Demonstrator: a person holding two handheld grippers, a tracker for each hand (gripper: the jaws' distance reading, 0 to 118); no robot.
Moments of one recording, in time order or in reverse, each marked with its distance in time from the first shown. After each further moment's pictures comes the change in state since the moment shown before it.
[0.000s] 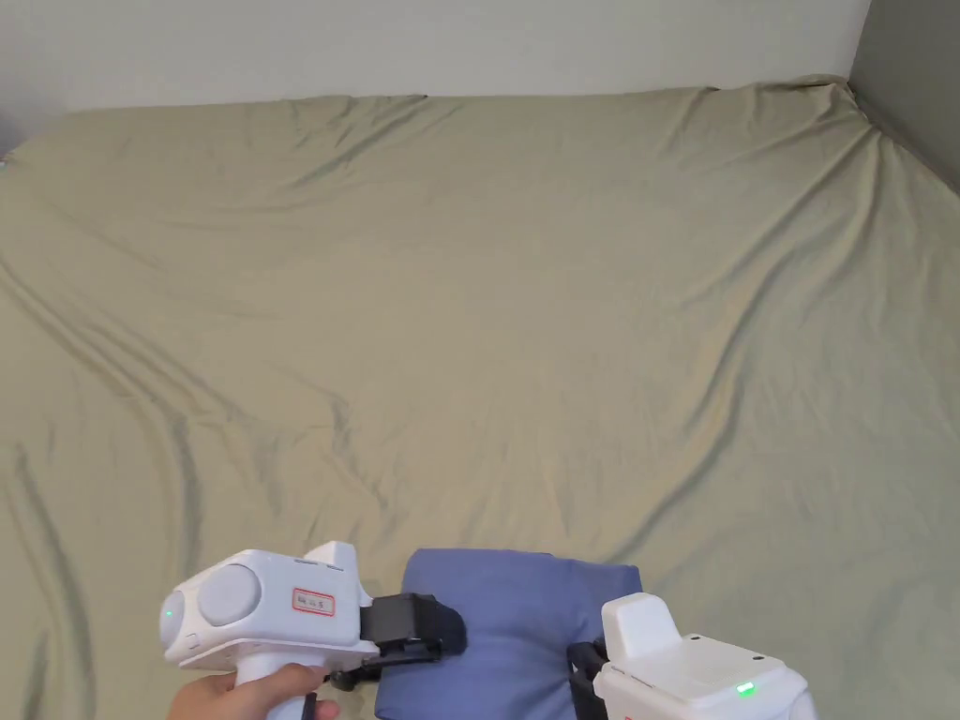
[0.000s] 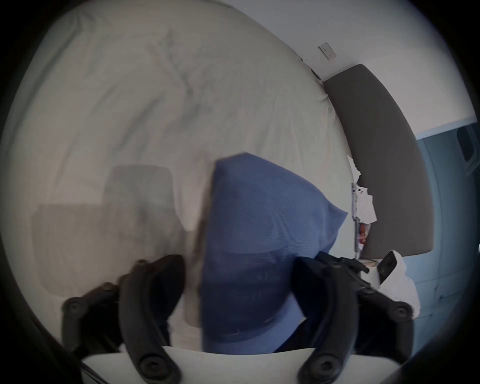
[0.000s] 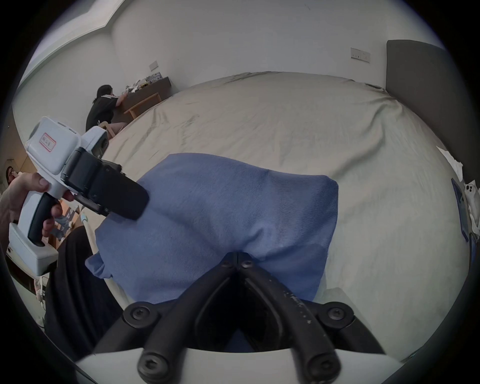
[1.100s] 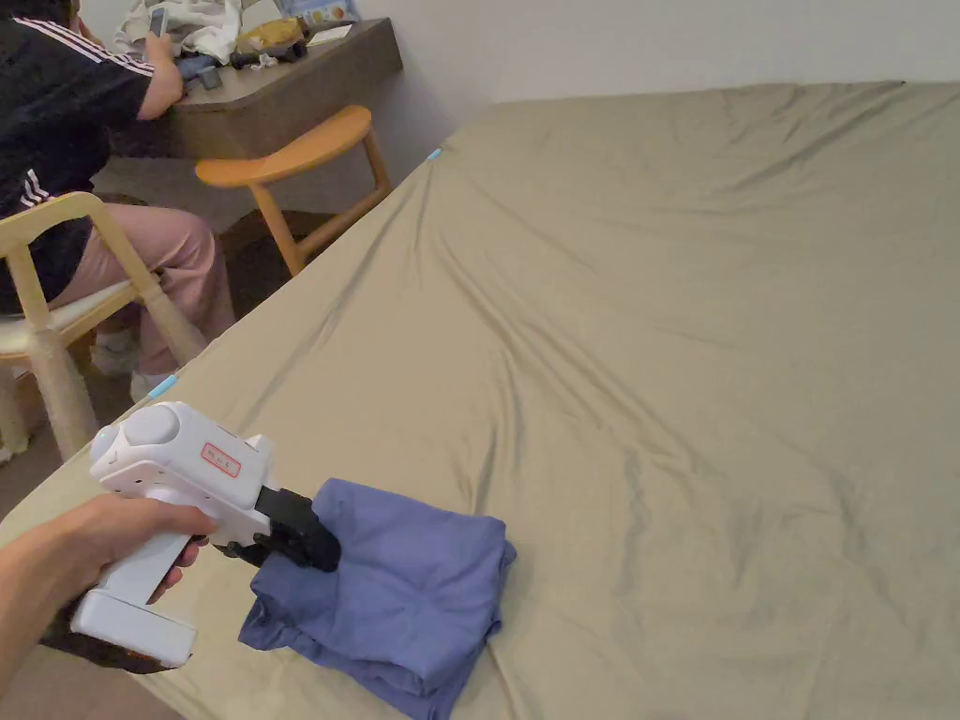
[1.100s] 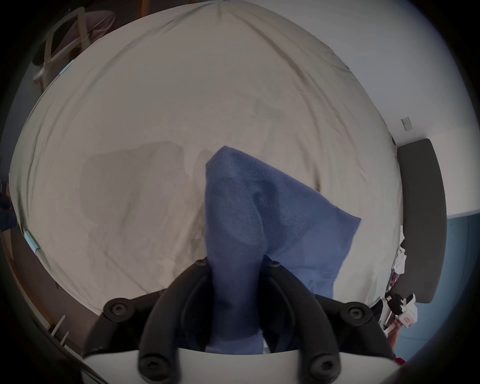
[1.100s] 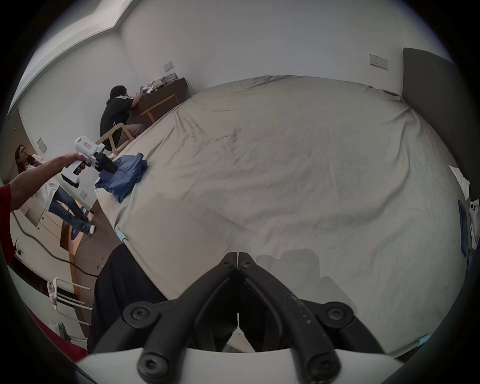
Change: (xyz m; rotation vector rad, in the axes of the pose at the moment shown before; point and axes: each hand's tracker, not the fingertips) left arm -0.386 0.139 0.354 0.080 0.335 0.219; right arm -0.095 0.060 0.023 -0.018 0.075 0.012
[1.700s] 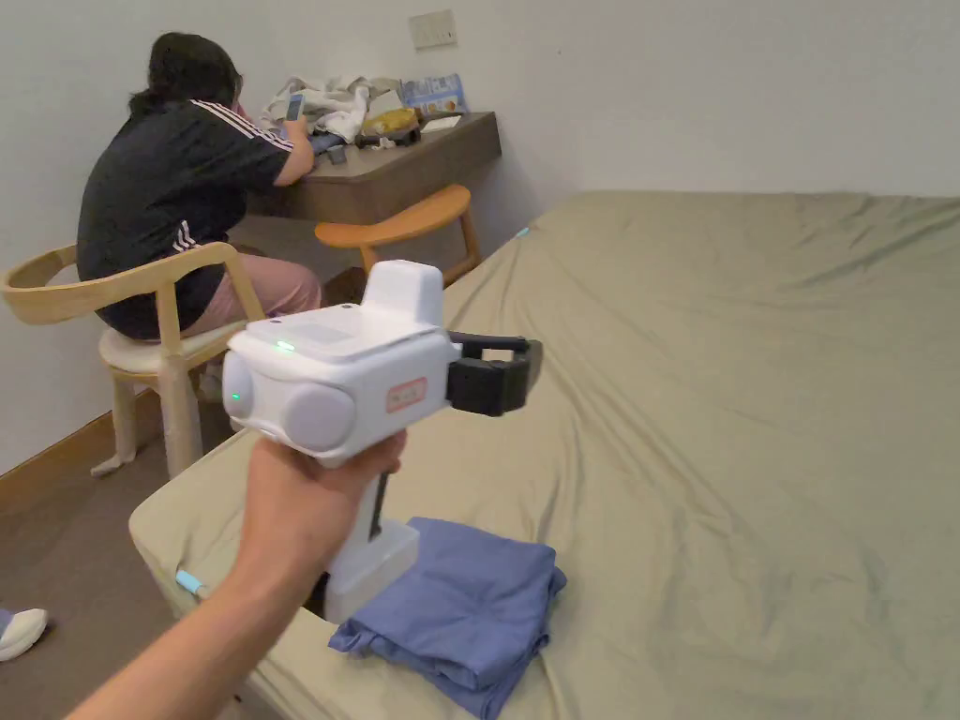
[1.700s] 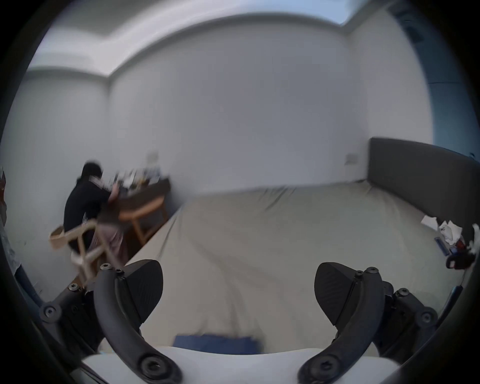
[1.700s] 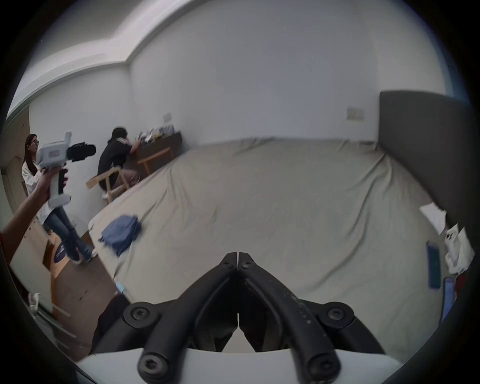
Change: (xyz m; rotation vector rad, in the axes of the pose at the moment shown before) left arm 0.287 -0.156 0.152 1.099 0.188 -0.596; right arm 0.037 0.040 0.101 0.384 -0.104 0.024
